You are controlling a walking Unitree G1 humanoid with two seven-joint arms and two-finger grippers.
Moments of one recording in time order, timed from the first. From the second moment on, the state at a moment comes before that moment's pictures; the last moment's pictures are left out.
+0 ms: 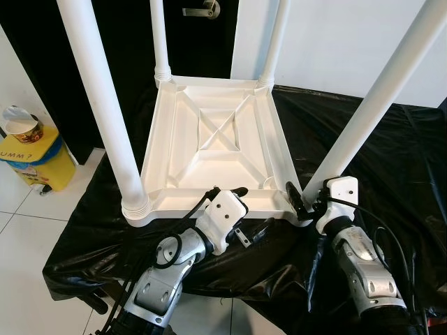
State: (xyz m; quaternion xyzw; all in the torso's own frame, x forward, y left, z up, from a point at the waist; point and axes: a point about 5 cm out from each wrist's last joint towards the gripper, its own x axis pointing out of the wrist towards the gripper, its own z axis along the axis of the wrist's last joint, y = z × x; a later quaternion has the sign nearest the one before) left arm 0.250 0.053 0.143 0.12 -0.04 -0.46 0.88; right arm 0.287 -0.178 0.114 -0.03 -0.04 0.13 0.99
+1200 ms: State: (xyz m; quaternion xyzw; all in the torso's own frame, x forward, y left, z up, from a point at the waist) left arm 0.247 0.053 0.143 0.12 -0.04 -0.46 0.88; right arm 0.299 -0.183 0.103 -0.06 -0.01 0.28 0.96
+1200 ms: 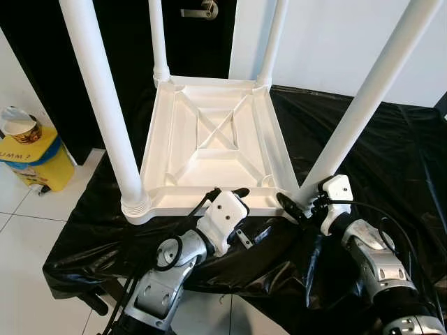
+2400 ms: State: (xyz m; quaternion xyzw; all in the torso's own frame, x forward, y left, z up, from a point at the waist) left arm 0.246 0.051 0.142 0.12 -0.04 -0.45 0.88; right arm 0.301 -0.172 0.091 0.01 -0.02 0.07 1.00
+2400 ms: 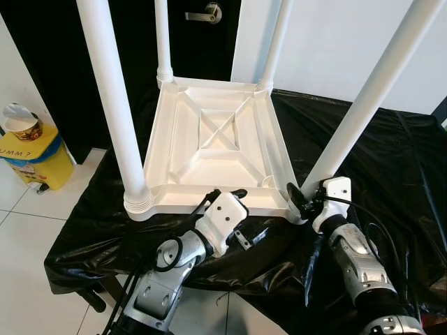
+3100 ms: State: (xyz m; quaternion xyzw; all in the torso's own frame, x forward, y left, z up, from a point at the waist) left arm 0.245 0.050 0.141 0.12 -0.04 -0.45 0.89; right arm 0.293 -0.155 0.092 0.04 -0.02 -0.04 1.00
